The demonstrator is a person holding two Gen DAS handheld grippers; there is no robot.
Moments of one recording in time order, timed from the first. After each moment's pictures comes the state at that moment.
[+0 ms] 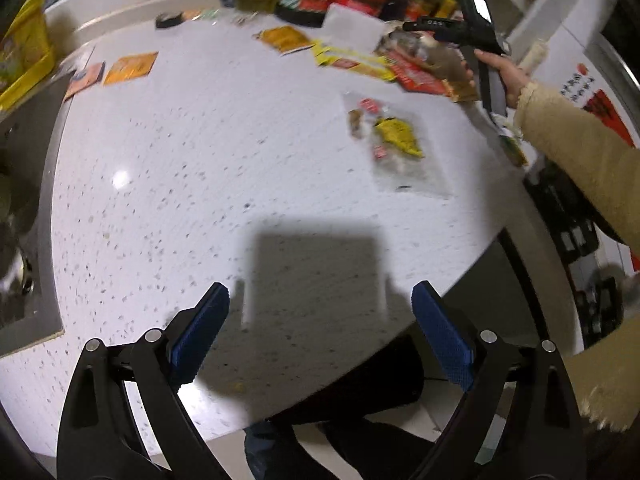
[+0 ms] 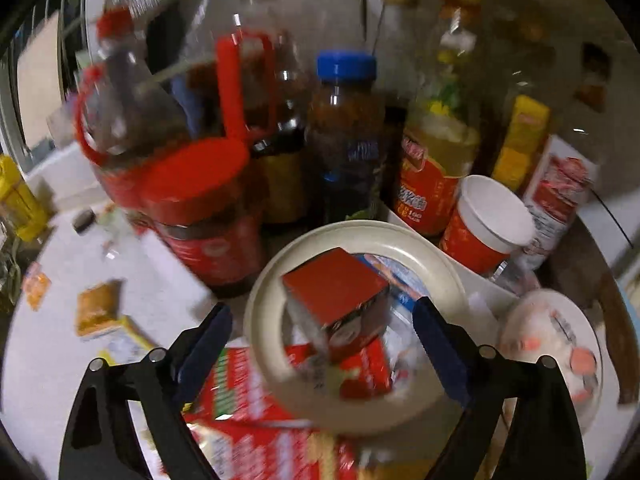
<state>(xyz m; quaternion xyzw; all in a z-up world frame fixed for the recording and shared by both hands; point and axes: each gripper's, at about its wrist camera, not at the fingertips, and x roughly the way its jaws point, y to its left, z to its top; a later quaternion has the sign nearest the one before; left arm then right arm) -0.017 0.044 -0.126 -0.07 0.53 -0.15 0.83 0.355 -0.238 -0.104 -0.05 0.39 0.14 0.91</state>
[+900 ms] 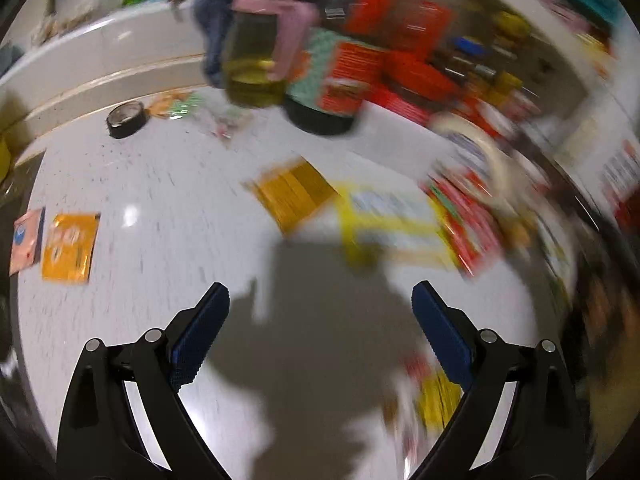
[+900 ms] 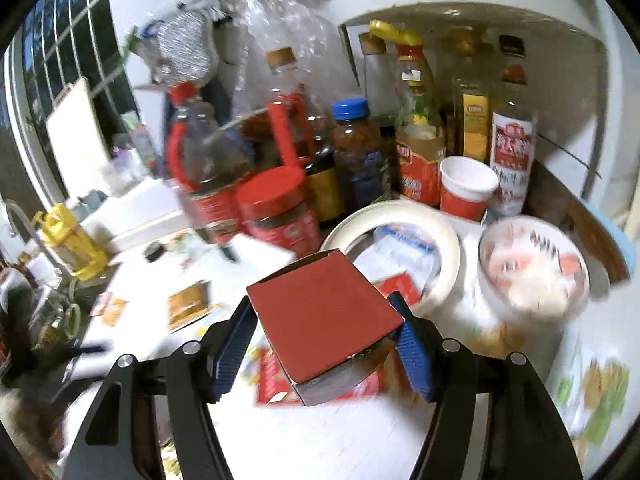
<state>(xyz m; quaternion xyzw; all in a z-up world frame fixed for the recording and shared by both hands) 0.225 0.029 -0.110 -0.10 0.48 -0.09 0.87 0.220 -0.267 -0.063 0.08 0.34 0.17 0.92</state>
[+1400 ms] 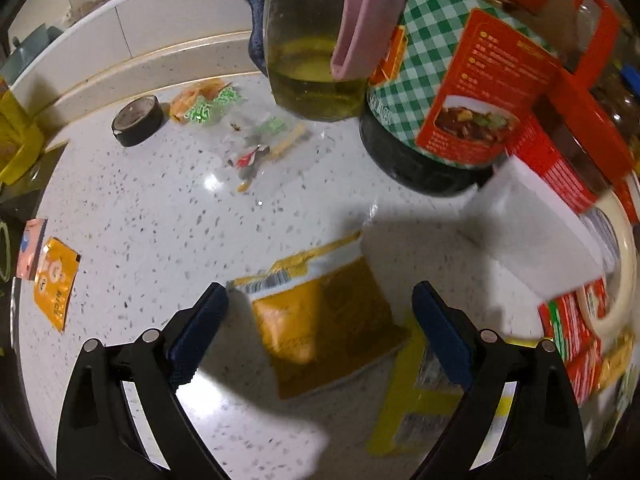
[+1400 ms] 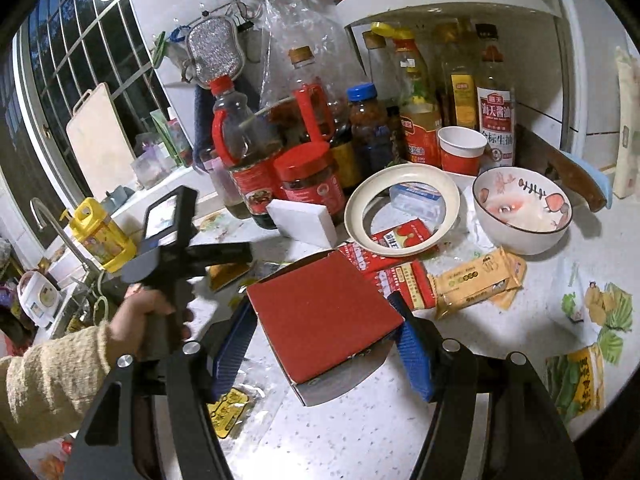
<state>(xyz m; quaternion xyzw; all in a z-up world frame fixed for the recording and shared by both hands) 0.321 -0.008 -0.145 -0.09 0.52 0.10 0.84 0.153 -0.268 -0.064 0.11 0.35 0.19 0.91</state>
